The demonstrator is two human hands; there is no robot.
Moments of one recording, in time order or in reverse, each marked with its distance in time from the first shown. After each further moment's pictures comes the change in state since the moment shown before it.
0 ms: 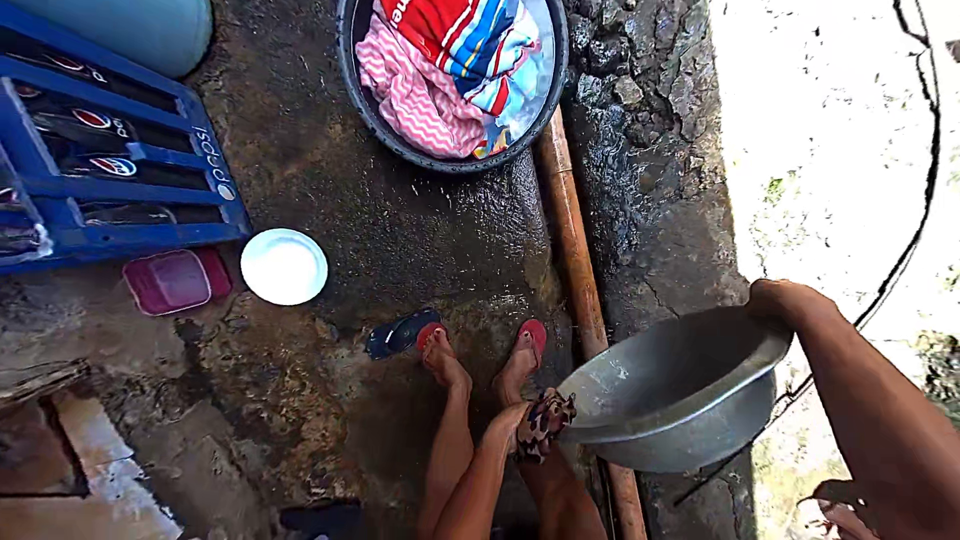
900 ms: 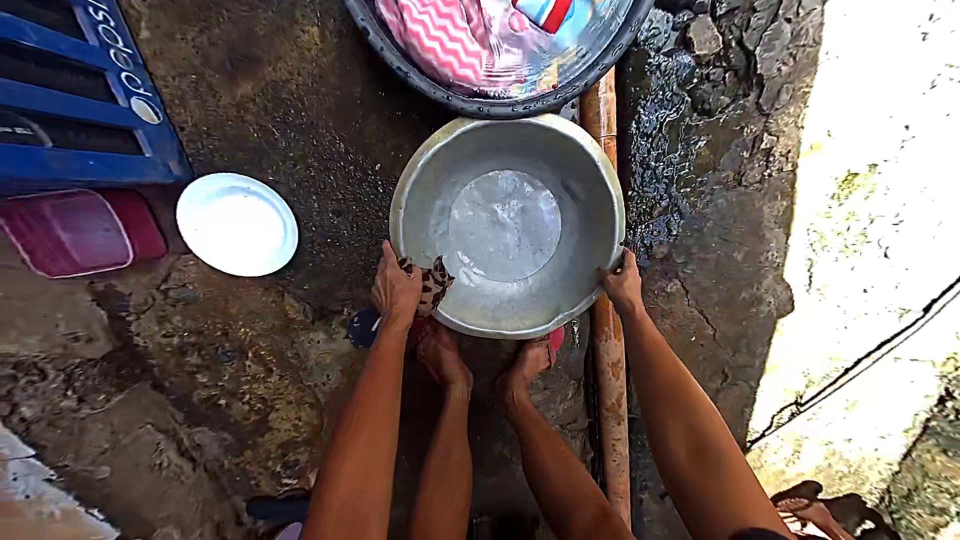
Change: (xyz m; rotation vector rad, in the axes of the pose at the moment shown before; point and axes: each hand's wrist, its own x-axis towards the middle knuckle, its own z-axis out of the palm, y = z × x) left_hand 0.072 0.210 -0.223 0.690 1.047 0.591; right_hand 0.098 -0.302 0.120 1.068 0.362 -0.360
